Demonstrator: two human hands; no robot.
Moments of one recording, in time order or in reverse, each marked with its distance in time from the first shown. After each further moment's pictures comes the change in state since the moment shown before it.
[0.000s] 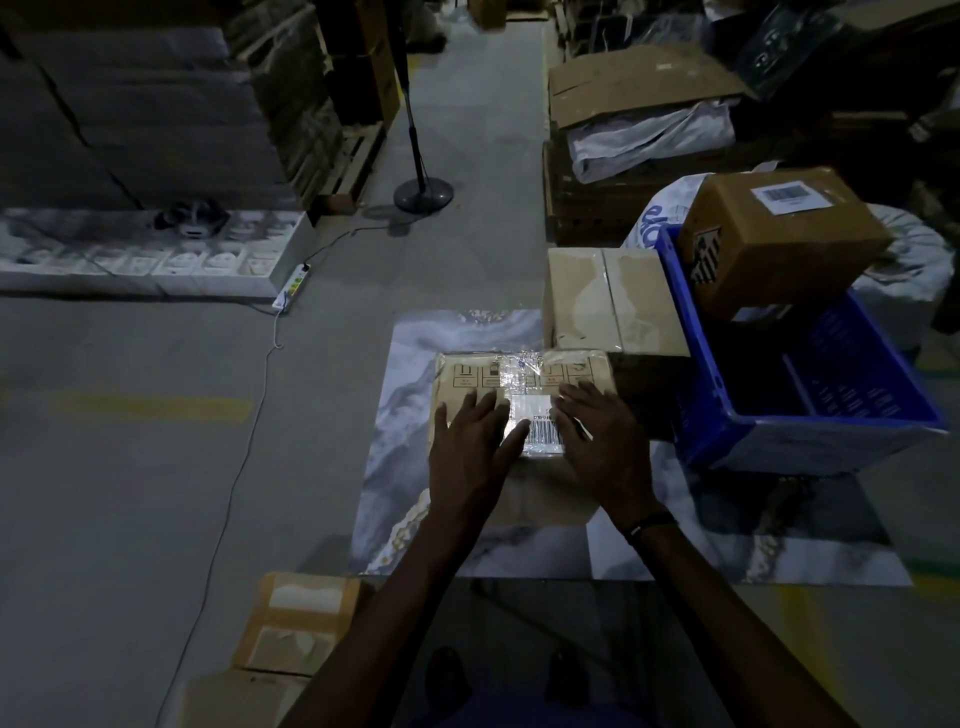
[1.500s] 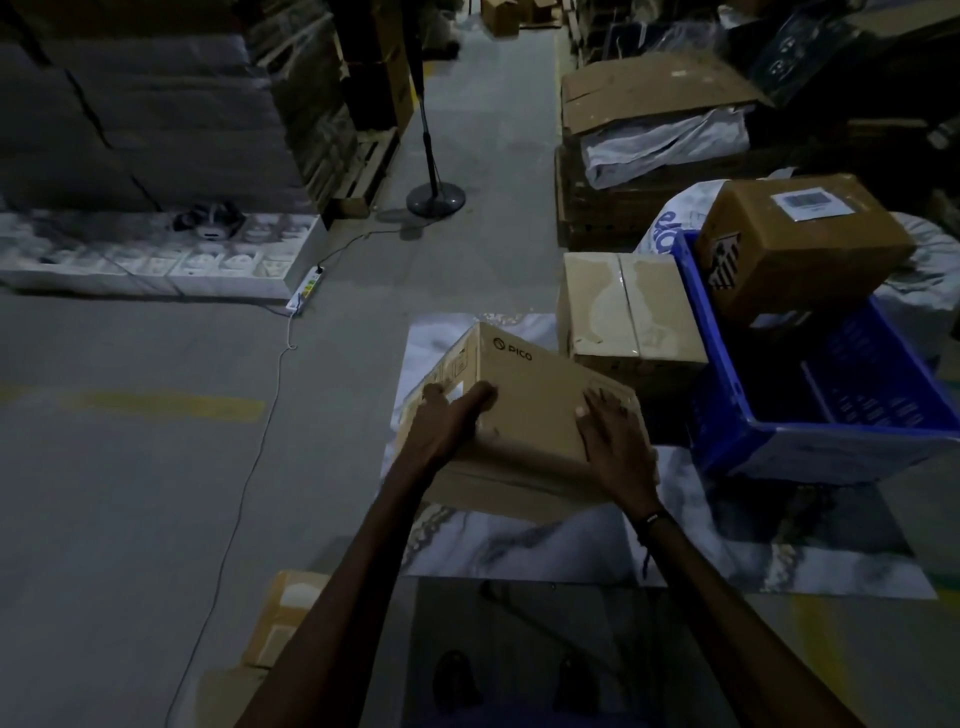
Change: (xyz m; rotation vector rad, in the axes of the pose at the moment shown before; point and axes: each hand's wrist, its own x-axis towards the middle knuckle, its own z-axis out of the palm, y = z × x) left_hand 0.038 -0.041 -0.047 -0.698 -0.234 -0.665; right_hand -0.005 0.015 0.031 0.113 -0.143 0.436
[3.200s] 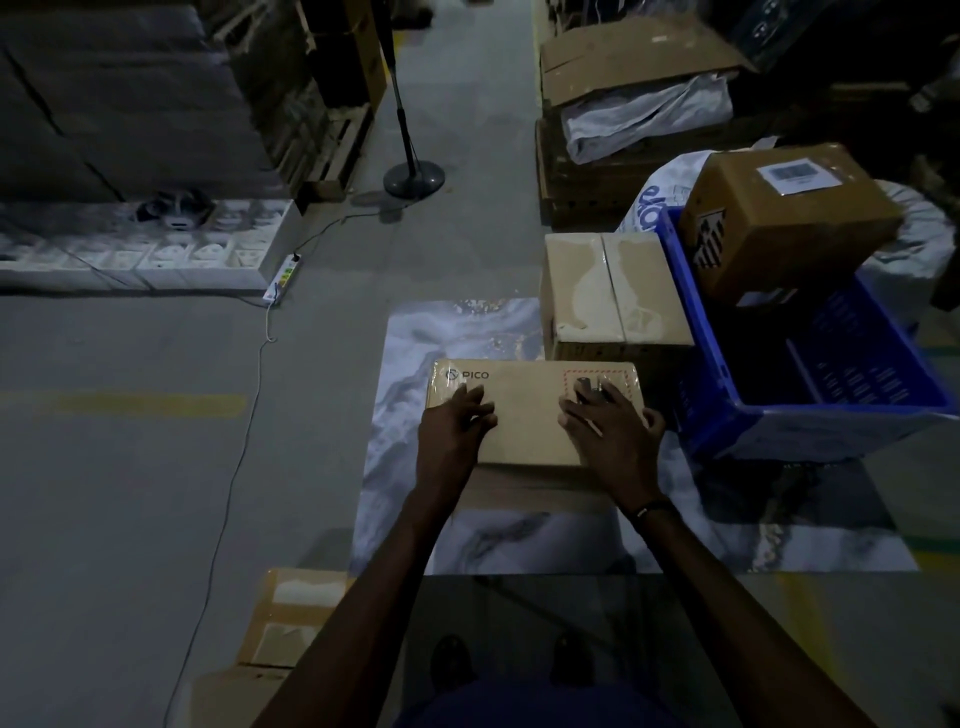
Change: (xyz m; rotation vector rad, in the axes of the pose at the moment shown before) left_hand 0.043 -0.061 0.053 0.048 0.162 0.464; right_hand 0.012 0.017 -0.021 -0.324 -0.096 -0.157
